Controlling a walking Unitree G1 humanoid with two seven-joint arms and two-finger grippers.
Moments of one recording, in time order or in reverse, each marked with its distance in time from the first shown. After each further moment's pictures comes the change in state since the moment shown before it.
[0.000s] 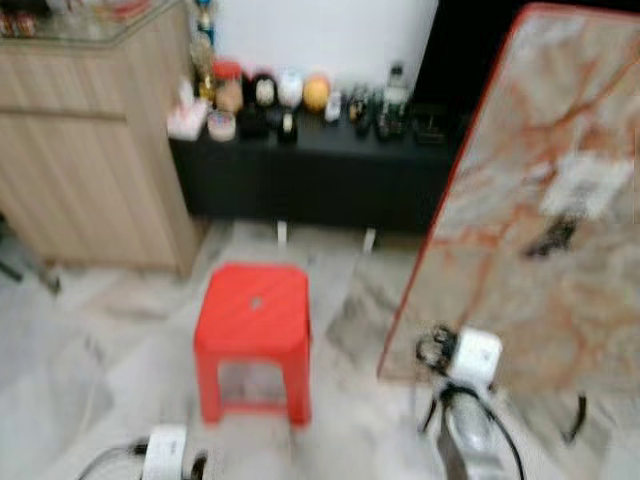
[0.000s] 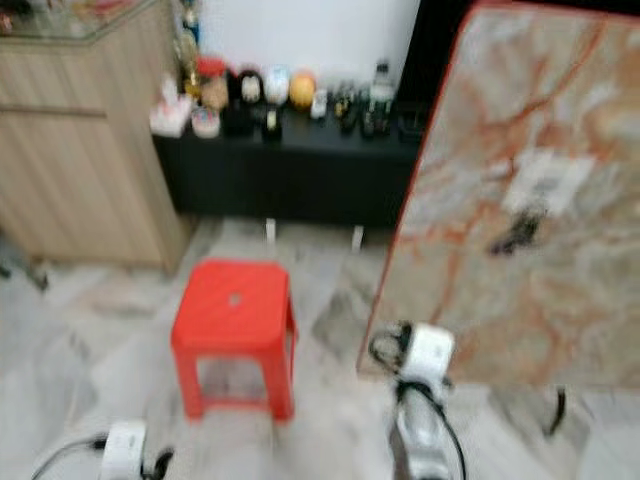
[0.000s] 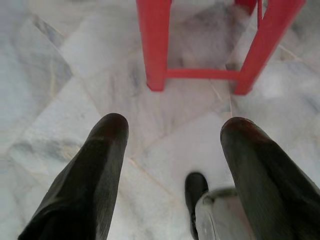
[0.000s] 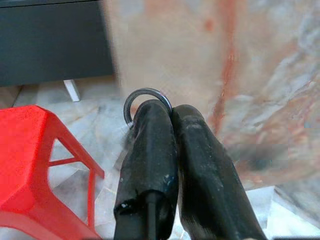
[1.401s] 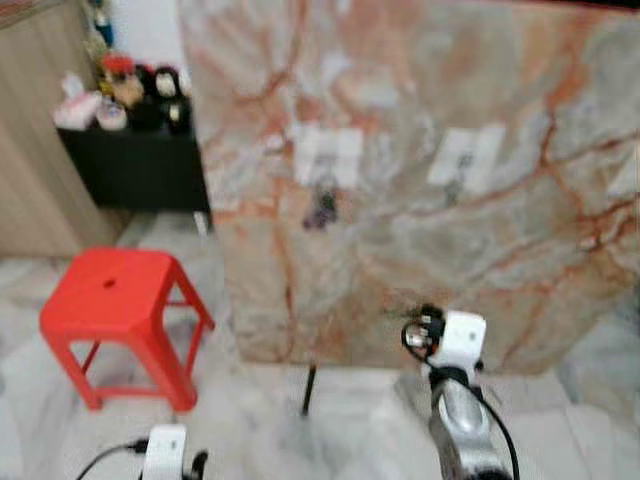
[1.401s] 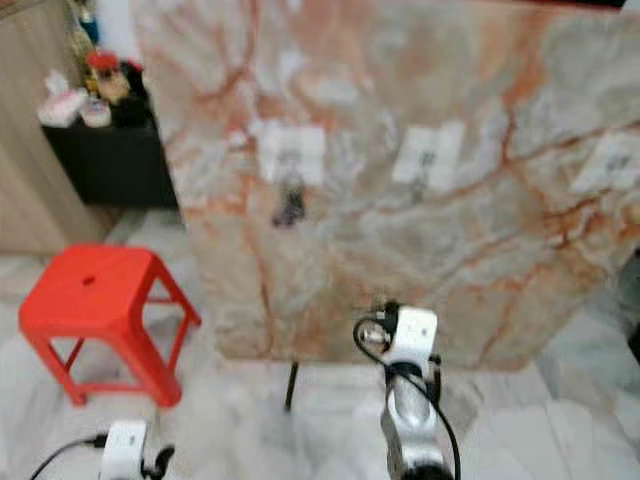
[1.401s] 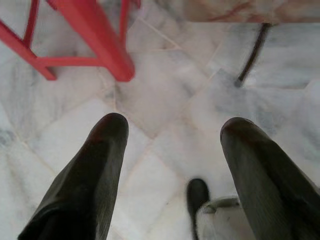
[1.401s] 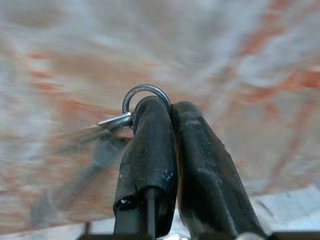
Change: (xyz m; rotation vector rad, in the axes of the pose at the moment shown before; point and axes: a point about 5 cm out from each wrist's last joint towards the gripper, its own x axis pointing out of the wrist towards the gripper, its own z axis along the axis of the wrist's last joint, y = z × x) left arm 0.002 -0.007 0.003 -0.005 -0.006 -0.018; right arm 0.008 0.004 0.017 -0.036 -0.071 0.048
